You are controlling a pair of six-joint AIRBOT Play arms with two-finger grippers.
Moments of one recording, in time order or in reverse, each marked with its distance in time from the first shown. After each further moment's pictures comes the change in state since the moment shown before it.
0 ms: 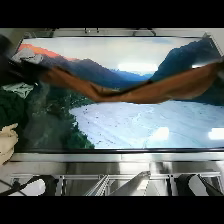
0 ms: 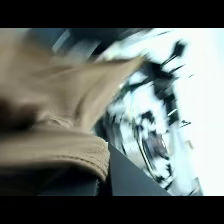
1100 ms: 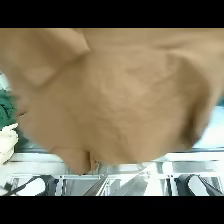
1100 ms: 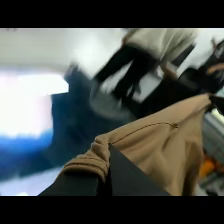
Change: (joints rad) left arm 0.083 -0.019 0.518 0.278 0.231 -0.120; right arm 0.063 -0.101 0.154 -0.270 -0.328 -0.031
